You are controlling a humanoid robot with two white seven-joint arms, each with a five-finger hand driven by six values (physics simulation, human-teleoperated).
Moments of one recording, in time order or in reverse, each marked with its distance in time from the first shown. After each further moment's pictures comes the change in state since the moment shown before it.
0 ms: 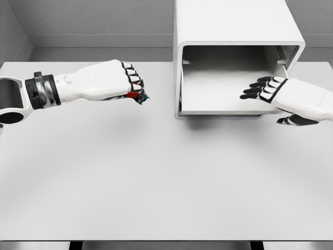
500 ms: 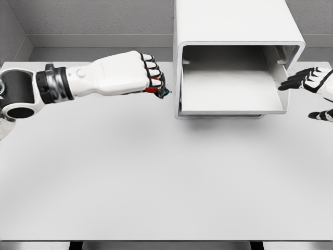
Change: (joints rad) left arm -0.040 -0.057 0.005 -0.078 0.022 0.000 0.000; right arm 0.195 -0.132 -0.216 0.001 -0.241 0.000 0.001
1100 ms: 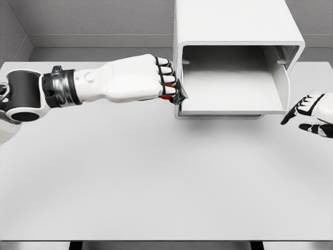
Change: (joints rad) left arm -0.017 -0.018 -0.006 -0.086 0.010 0.000 0.000; right arm 0.113 -0.014 0.019 -0.004 -0.034 0.000 -0.001
